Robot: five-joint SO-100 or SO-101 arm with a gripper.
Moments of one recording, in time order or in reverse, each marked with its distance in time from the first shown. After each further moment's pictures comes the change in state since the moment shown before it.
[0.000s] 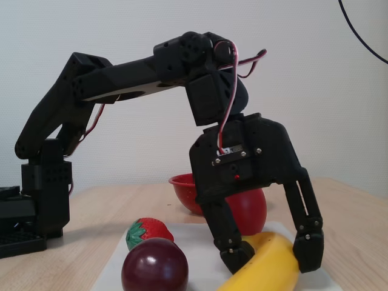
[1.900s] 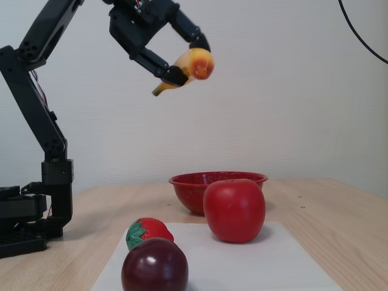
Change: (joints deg) arm 49.1 67.4 17.8 17.8 -8.5
